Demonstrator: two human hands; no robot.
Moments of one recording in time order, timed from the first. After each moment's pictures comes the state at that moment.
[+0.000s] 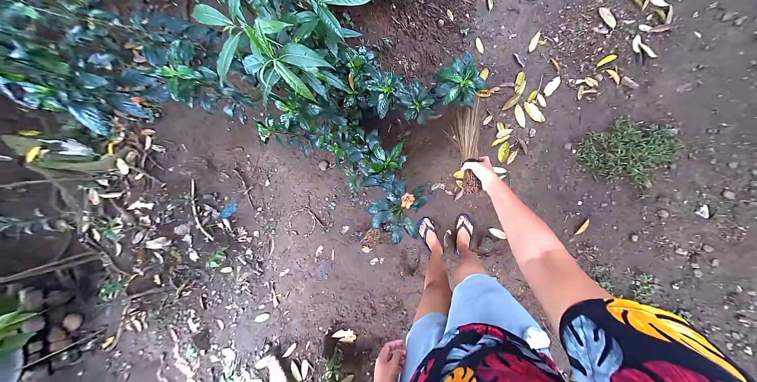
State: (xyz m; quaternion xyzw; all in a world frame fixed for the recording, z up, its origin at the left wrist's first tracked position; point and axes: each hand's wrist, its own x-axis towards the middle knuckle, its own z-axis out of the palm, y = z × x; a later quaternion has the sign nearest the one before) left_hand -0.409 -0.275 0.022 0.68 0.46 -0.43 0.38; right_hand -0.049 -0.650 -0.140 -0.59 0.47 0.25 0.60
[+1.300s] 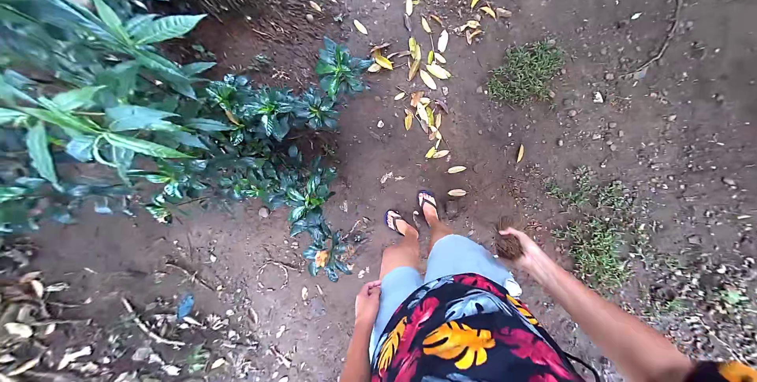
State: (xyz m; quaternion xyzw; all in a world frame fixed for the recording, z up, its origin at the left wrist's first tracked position) left_hand -0.281 -0.325 -0.020 0.82 0.19 -0.49 0.23; right_hand -0.422 -0.718 0.005 -0.07 0.73 0.07 0.68
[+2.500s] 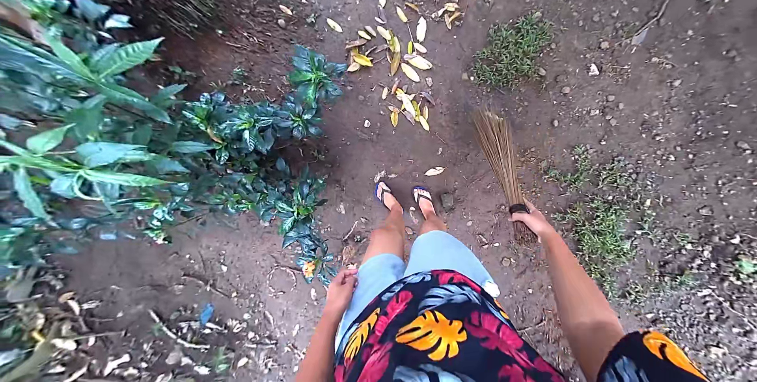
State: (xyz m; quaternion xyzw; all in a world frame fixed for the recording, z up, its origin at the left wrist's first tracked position) left_hand -0.216 -0.369 0.013 0.83 0.14 -0.52 0.17; right_hand -0.512 -0.823 -0.081 -0.45 0.67 0.21 0.56
